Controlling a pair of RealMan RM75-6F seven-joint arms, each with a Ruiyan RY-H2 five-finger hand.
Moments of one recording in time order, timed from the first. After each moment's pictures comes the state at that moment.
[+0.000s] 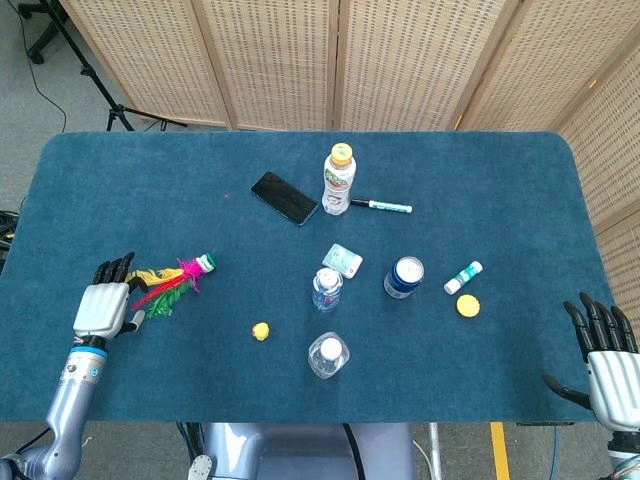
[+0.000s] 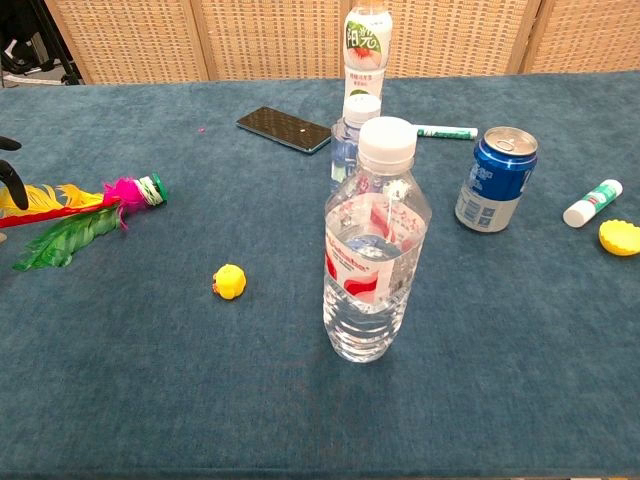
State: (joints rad) left arm -0.40 -1.40 -0.10 -1.57 1.06 1.18 0.39; right arm -0.01 -1.07 0.04 -1.69 -1.58 1.59 -0.11
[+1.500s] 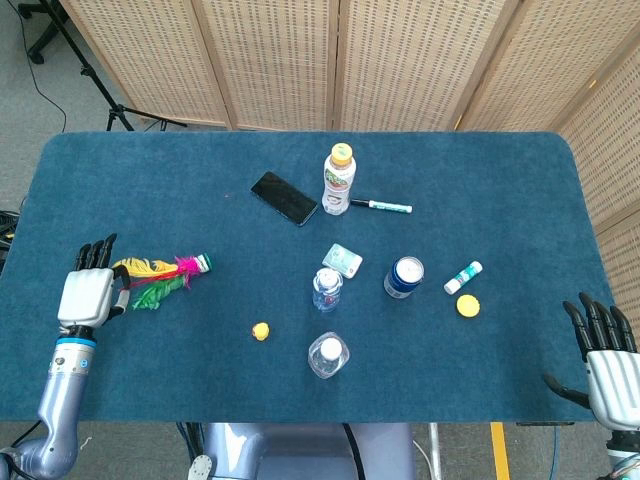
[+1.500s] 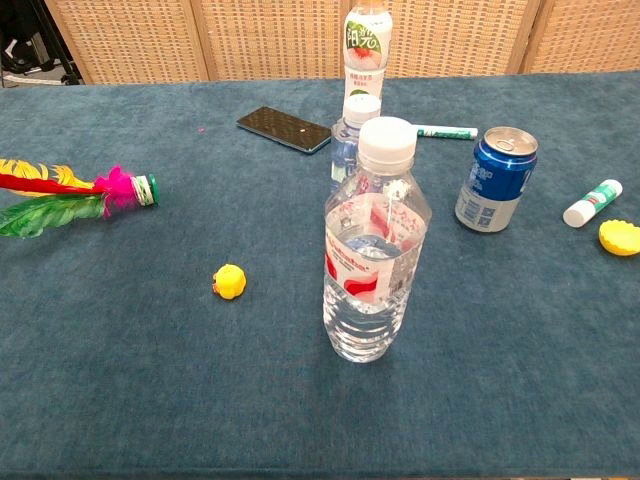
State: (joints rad) left arm -0.40 -1.38 -0.16 -1.55 1.10 1.25 0.40; right arm -0.01 -1.08 0.04 -1.69 -1.57 1.58 -0.11
